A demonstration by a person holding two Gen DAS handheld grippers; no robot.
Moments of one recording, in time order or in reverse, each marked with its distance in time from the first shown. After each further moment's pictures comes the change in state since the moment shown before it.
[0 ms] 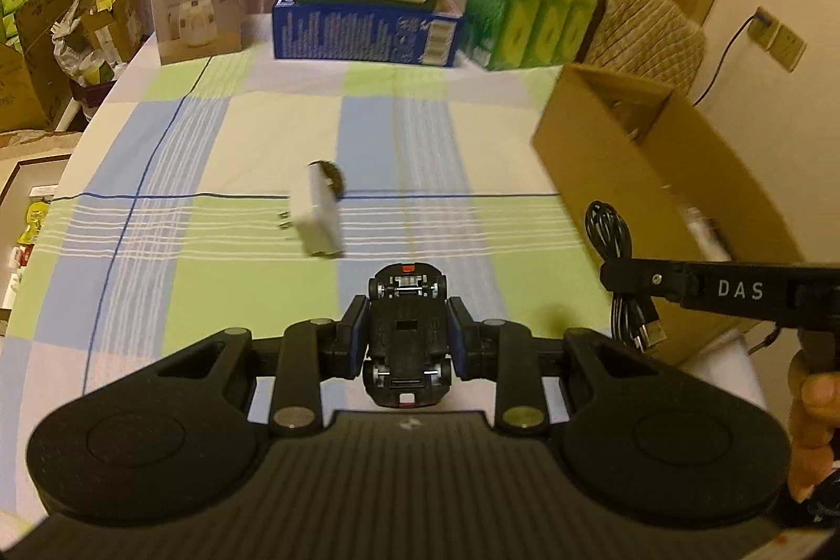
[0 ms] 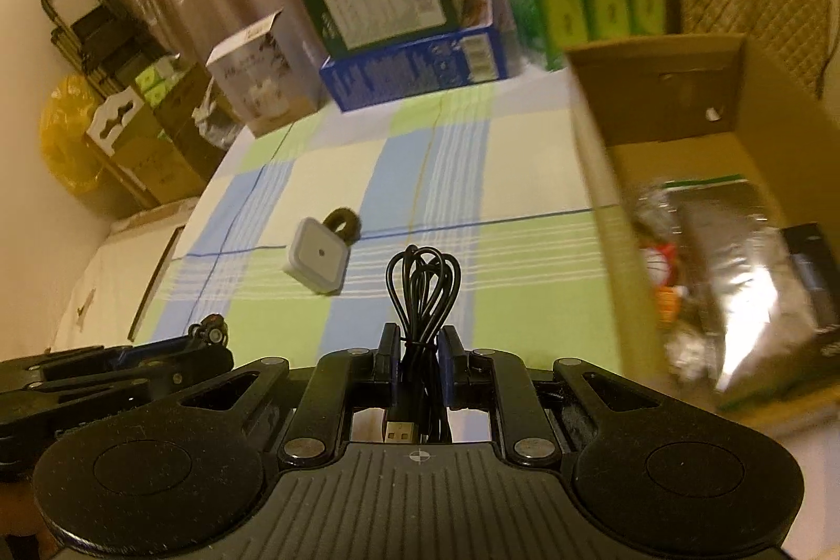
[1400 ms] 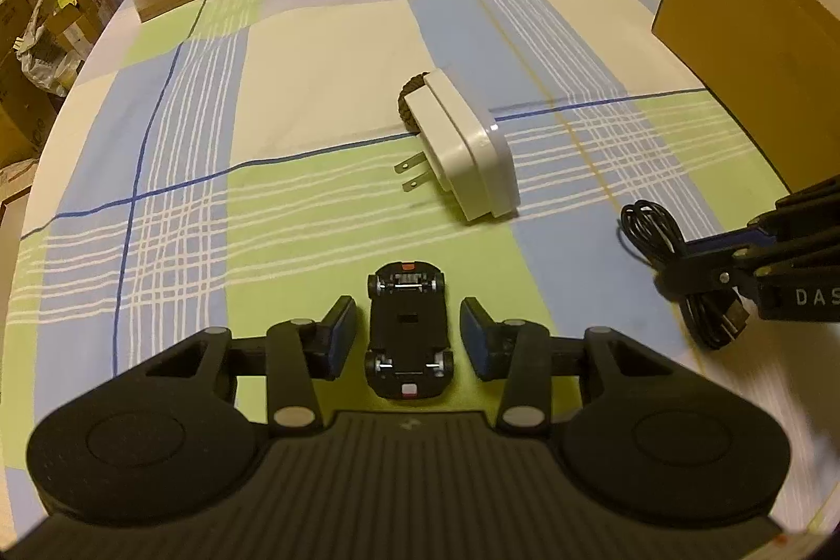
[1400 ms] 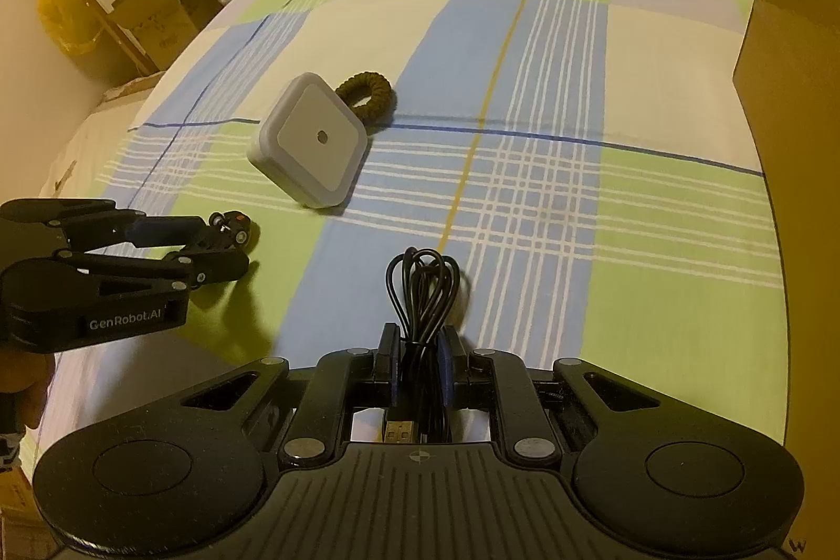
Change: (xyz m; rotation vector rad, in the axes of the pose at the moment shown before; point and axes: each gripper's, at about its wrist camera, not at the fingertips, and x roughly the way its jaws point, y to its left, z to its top) left arm 0.146 0.107 0.000 0.203 0.147 0.078; right arm 0.180 0.028 -0.009 -0.186 0.243 0.012
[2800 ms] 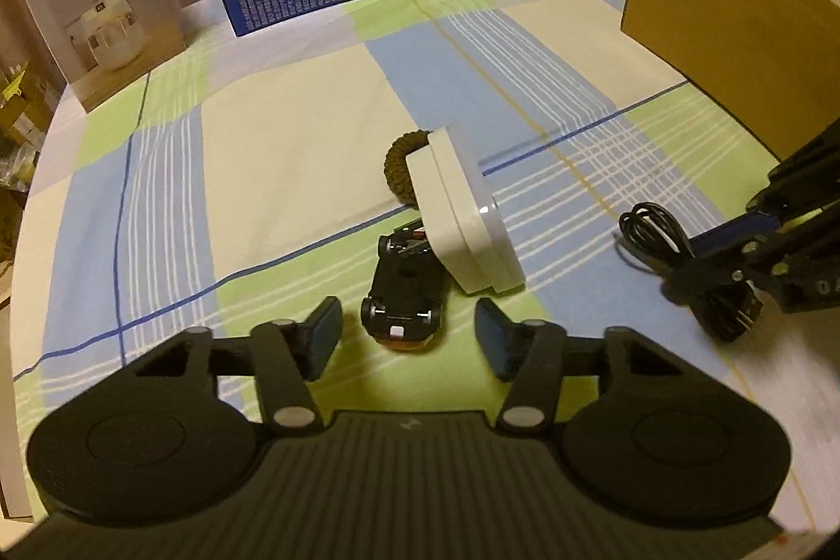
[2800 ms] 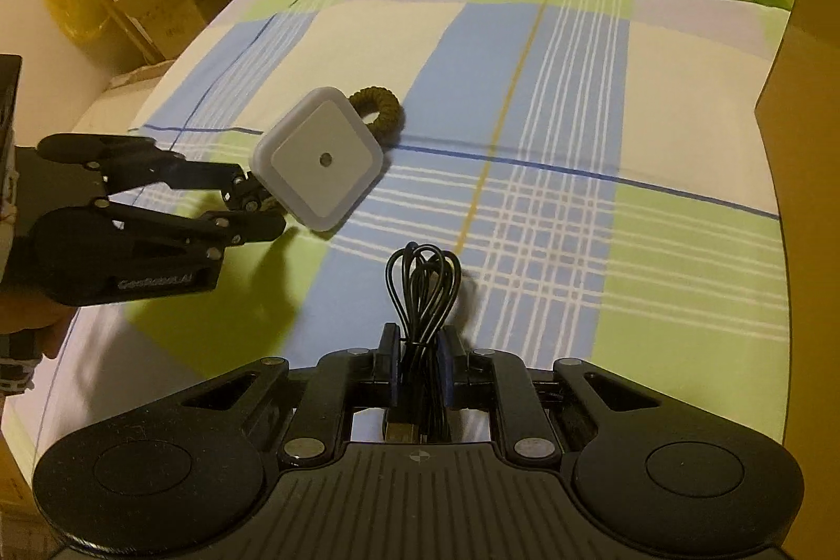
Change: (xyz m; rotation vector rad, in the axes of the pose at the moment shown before) left arm 0.025 0.010 0.033 0.185 -0.057 -0.058; right arm 0.013 0.003 0.022 -0.042 0.024 0.006
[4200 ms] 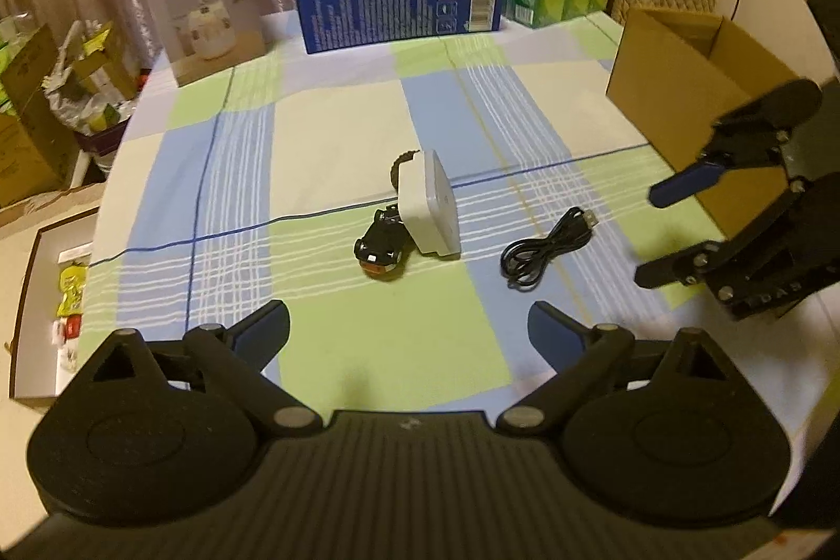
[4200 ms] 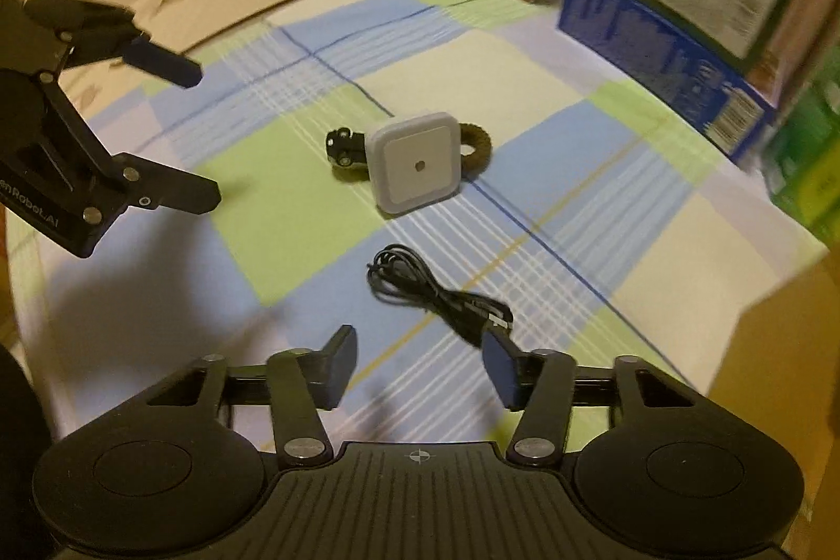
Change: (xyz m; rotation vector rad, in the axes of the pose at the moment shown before) left arm -0.113 -0.037 -0.021 -0.177 -0.039 0.076; right arm -0.046 0.026 -0.003 -0.580 0.022 0.010
